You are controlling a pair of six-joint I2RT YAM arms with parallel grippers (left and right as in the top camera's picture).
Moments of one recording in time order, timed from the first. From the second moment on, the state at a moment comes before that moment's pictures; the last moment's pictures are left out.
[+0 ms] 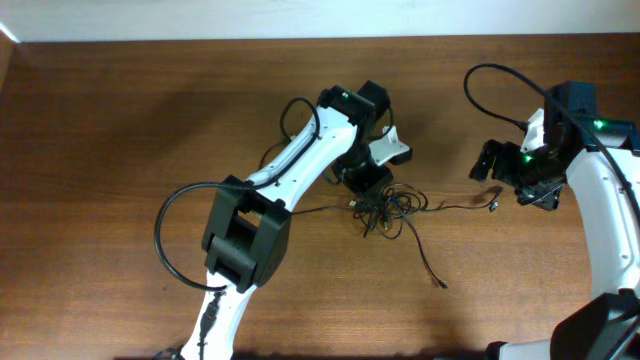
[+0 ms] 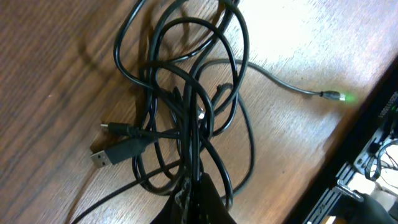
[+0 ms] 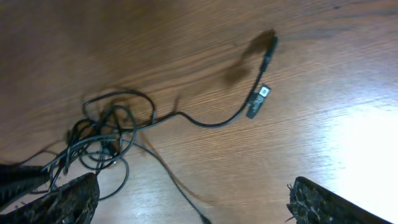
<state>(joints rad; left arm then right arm) -0.60 2.29 2.02 -1.33 0.46 0.30 -0.15 1.59 1.39 -1.20 -0.20 0.24</state>
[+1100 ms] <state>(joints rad) -0.45 2.28 2.93 -1.63 0.76 0.30 0.07 1.66 1.39 -0.69 -0.80 0.03</state>
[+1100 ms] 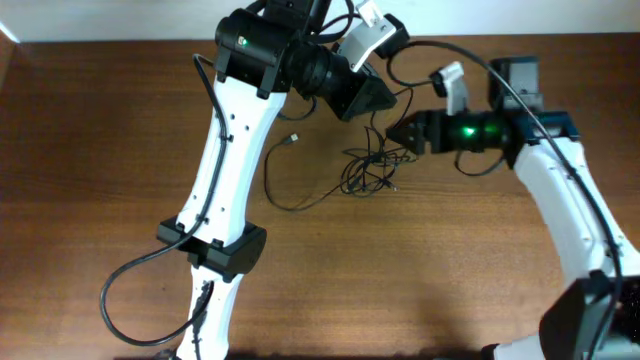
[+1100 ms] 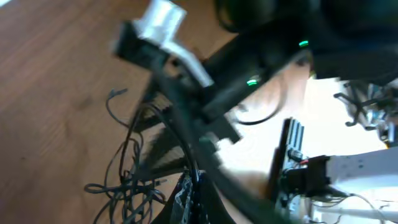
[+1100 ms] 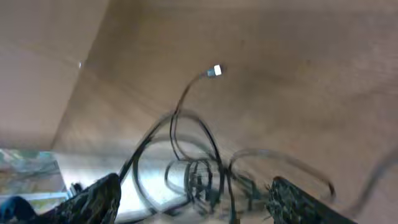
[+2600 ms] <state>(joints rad) -0.45 2.26 2.86 -1.59 0.43 -0.39 0.19 1.91 1.47 -0.73 -0.74 0.48</state>
